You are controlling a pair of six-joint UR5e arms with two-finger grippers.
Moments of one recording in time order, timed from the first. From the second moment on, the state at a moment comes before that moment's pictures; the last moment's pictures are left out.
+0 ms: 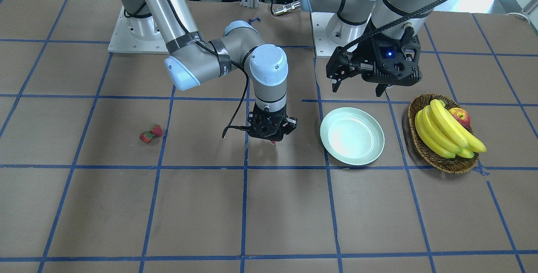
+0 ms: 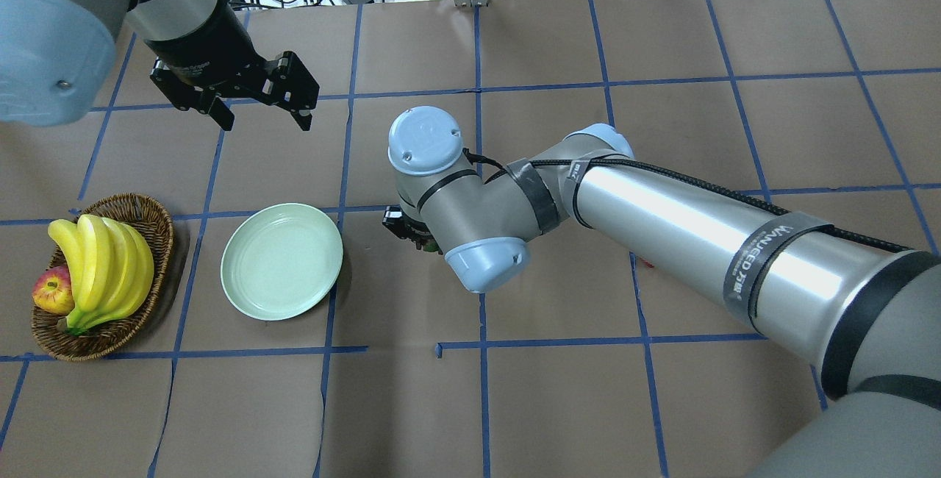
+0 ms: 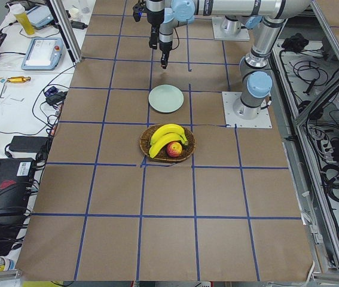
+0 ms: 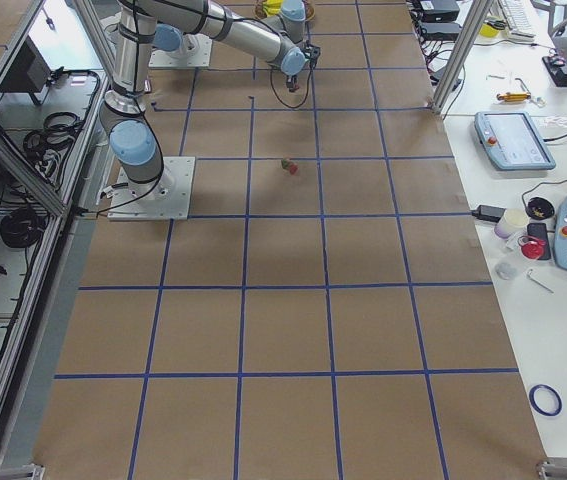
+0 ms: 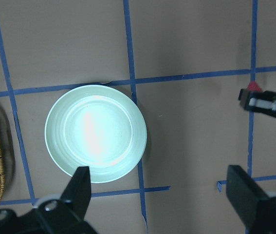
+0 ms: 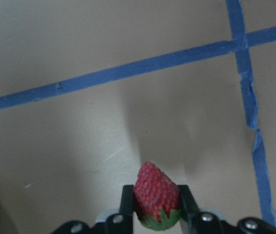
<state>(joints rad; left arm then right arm) -1.58 -1.60 -1.57 -1.51 1.54 0.06 2.11 -1.07 1.75 -2.31 -1.50 0.76</state>
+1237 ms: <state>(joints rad) -1.58 -1.60 -1.58 -1.51 1.54 0.06 1.82 -1.19 1.75 -2.14 -1.59 0.59</state>
